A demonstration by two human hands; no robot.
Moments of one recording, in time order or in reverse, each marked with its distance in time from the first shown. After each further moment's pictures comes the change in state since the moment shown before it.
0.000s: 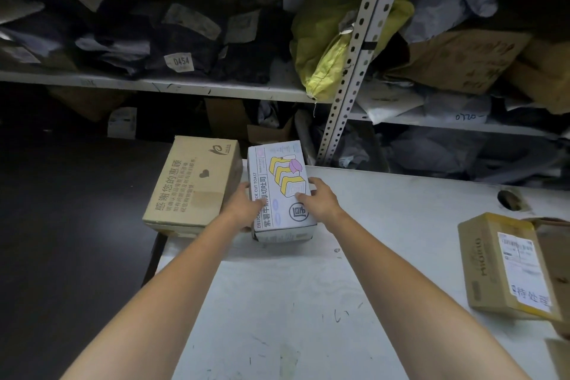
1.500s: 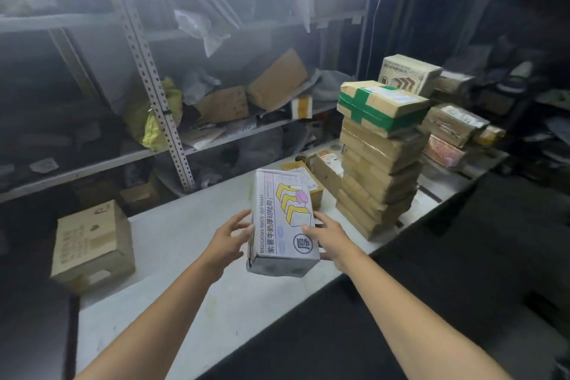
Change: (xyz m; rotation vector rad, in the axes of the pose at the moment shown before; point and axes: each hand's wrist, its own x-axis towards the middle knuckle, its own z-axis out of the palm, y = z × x) left_hand -0.366 -0.045 0.122 0.086 -0.565 0.518; right_hand -0.478 0.191 -0.133 0.680 0.417 0.039
